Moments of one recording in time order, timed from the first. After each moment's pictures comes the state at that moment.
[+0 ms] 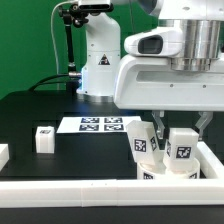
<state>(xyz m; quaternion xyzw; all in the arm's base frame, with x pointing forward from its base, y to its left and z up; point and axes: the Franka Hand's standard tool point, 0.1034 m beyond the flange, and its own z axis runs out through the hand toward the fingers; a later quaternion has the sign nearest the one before) 0.642 0.078 0.081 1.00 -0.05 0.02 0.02</state>
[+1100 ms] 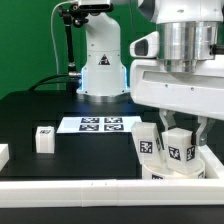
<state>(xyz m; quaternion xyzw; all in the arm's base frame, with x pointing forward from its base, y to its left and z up) 0.644 0.088 0.077 0.88 -0.48 0.03 -0.02</state>
